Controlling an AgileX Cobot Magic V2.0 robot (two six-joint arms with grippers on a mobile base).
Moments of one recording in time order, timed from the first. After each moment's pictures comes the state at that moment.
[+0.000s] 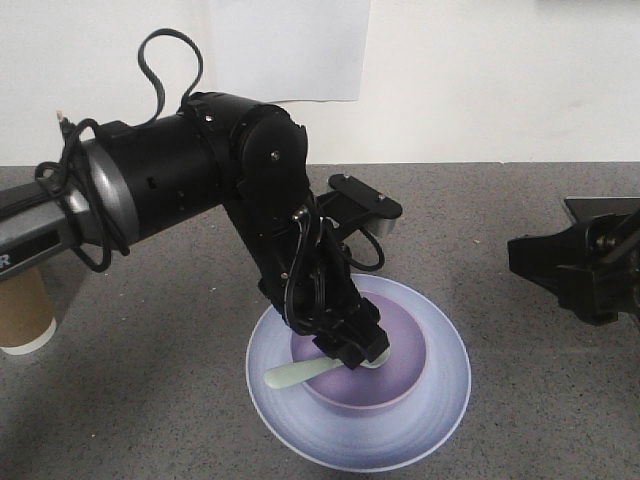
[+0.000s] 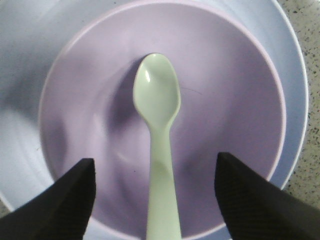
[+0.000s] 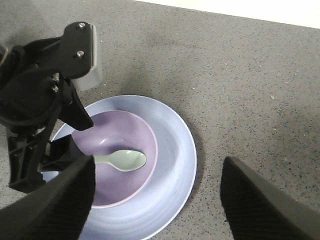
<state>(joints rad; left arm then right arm) -0.73 1.87 -1.69 -0.19 1.25 0.15 0.38 0.90 -1.03 0.13 0.87 0.02</state>
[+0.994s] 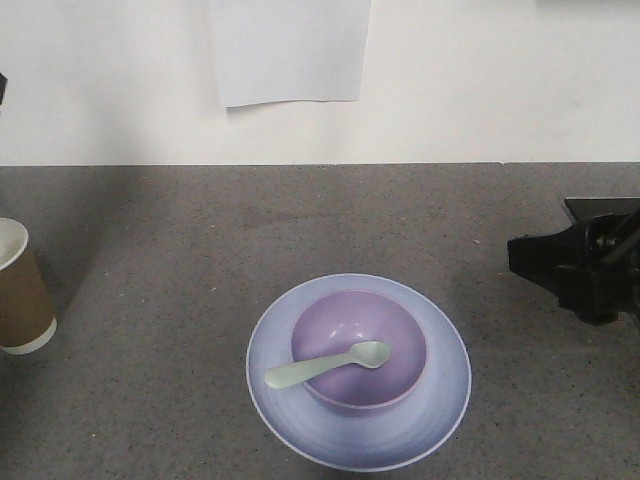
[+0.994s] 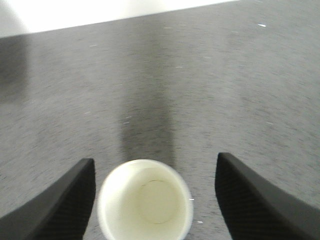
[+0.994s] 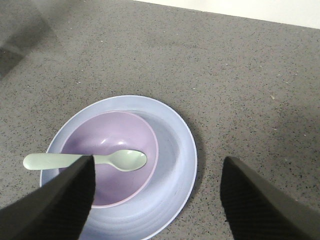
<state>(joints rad) -0.05 1.43 -1.69 0.10 1.26 -0.05 0.38 0.90 -1.03 0.13 0.87 0.02</state>
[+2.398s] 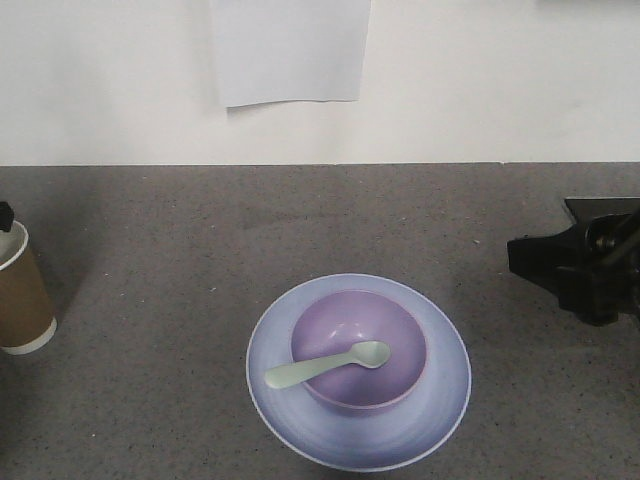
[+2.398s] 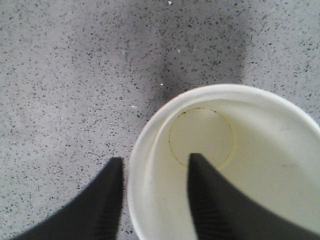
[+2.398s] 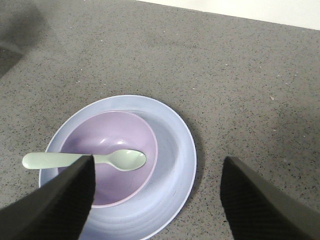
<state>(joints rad) 0.10 1.55 -1.38 0.09 1.21 -0.09 0.38 0.90 -1.03 0.13 0.87 0.01</state>
